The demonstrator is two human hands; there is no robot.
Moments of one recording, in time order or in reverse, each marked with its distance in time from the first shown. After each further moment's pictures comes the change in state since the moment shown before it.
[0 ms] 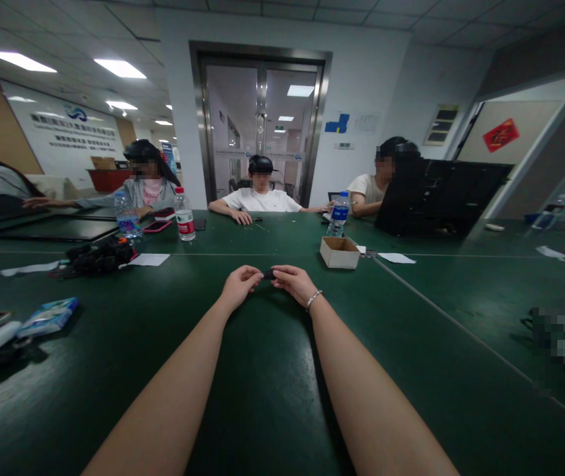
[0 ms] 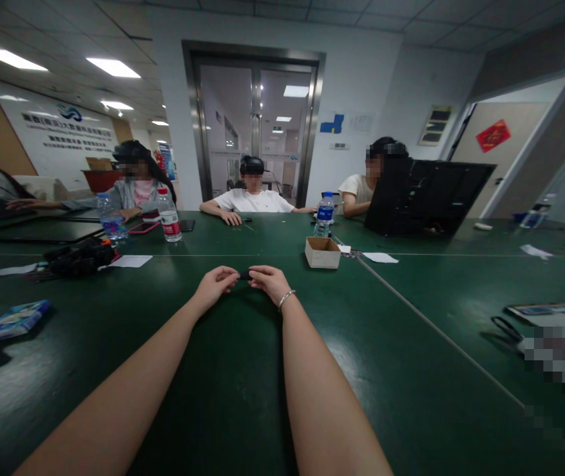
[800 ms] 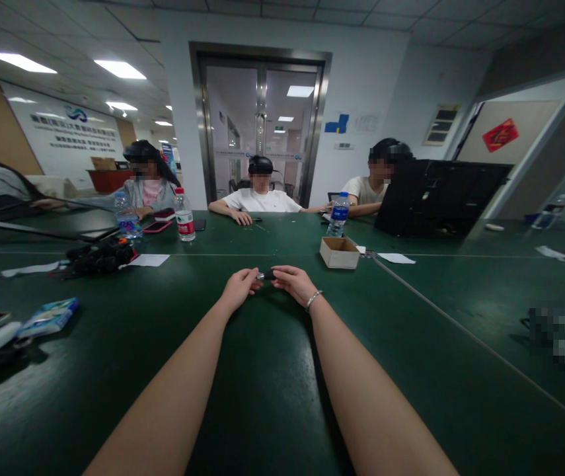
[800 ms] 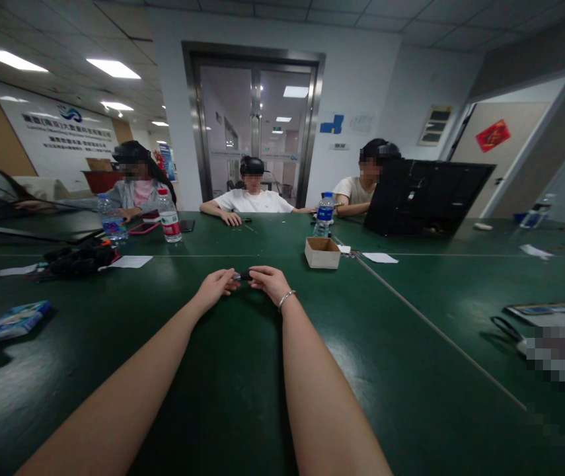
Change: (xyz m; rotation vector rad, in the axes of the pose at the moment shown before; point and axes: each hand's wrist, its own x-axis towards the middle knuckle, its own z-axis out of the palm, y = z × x) left_hand 0.001 0.000 0.002 0.037 -0.011 -0.099; right_hand 0.002 0.001 -0.001 0.010 0.011 0.021
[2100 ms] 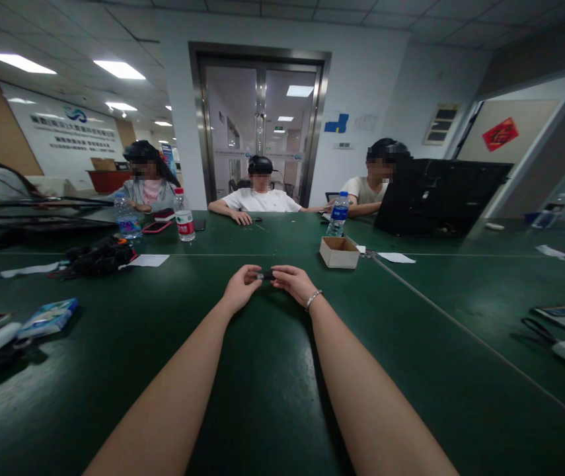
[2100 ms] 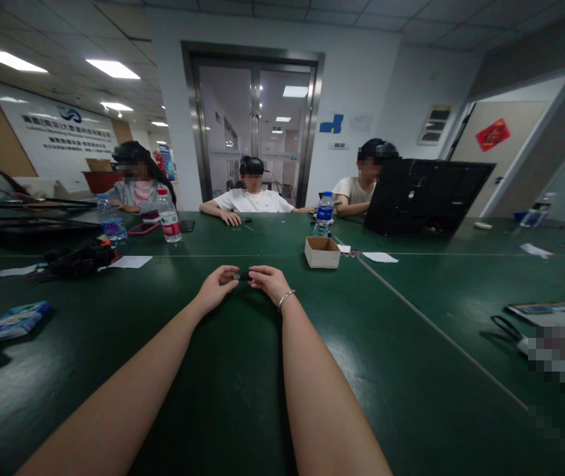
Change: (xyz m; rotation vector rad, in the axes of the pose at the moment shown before) left_hand -0.004 0.000 0.003 0.067 0.026 0.168; right_hand -0.002 -0.002 0.004 -0.016 0.028 -0.004
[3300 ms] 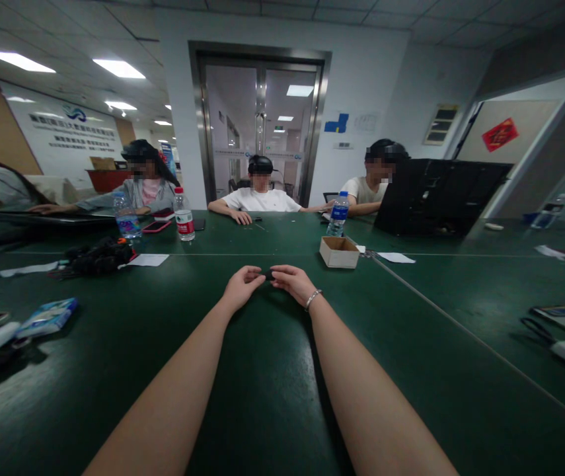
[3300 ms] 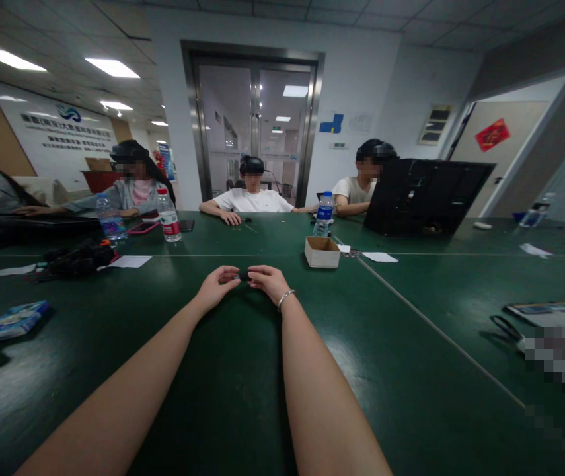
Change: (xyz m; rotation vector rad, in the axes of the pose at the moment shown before) left_hand 0.004 -0.005 -0.001 0.004 0.018 0.063; right_hand -0.001 -0.001 -0.001 -0.026 -0.012 0.004
